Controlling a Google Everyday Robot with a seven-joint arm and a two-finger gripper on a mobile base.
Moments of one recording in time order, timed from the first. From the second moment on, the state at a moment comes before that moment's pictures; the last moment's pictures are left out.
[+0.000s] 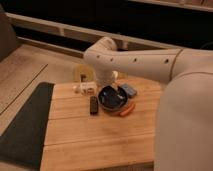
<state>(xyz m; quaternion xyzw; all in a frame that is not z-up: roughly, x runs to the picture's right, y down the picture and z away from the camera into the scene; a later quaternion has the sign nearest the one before) 0.035 0.003 0.736 -0.18 0.21 0.60 0.75</state>
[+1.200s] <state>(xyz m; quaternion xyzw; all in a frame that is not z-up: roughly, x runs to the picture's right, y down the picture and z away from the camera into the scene) -0.056 -0.061 0.823 -0.18 0.25 0.52 0.80</state>
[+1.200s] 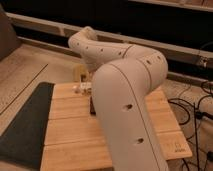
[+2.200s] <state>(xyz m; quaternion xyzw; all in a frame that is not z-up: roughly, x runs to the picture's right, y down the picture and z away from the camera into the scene) 0.052 0.009 0.725 -0.18 0.26 0.65 0.69</state>
